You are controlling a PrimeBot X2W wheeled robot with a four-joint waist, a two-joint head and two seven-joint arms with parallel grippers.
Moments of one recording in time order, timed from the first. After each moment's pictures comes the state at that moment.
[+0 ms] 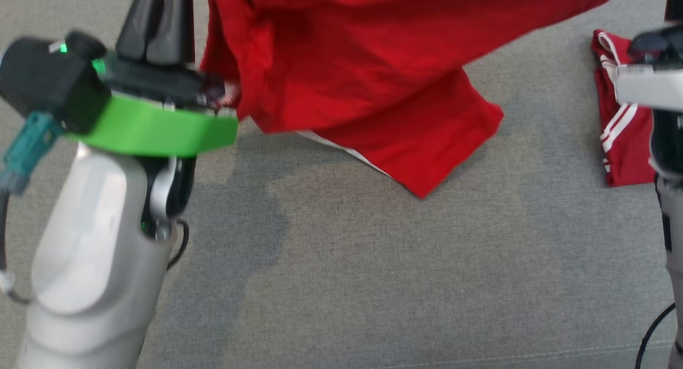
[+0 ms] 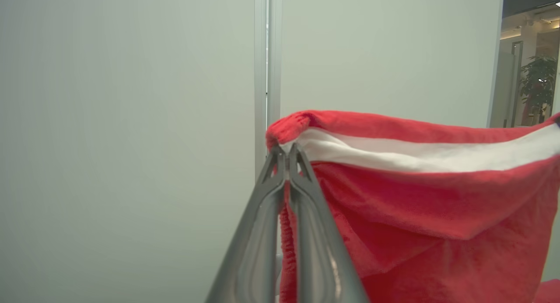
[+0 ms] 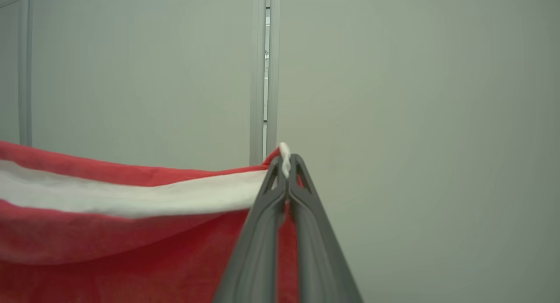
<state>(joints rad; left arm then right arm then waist) -0.67 0.22 -0.33 -0.11 -0.40 0.06 -0.11 -0.64 -0.29 0.02 -0.13 0.32 0.13 -0.16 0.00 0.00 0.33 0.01</state>
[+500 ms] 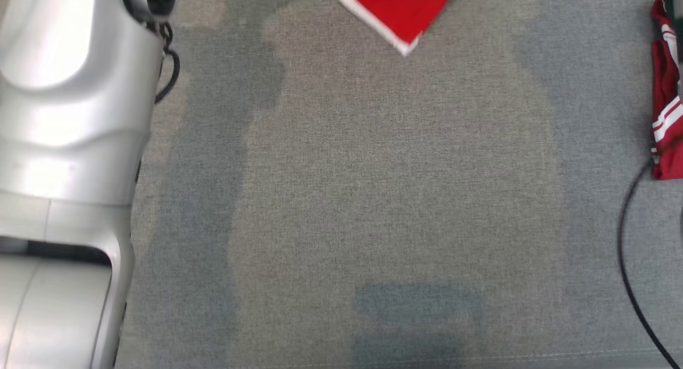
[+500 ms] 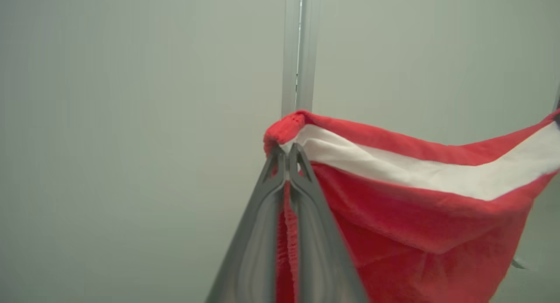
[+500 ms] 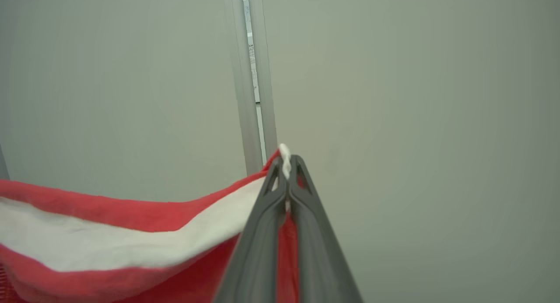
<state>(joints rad) -1.33 0.08 -0.32 0.68 -0.44 -0.08 -0.25 -1.35 -0.26 0.19 0.57 0.43 0.13 -0.21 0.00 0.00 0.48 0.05</state>
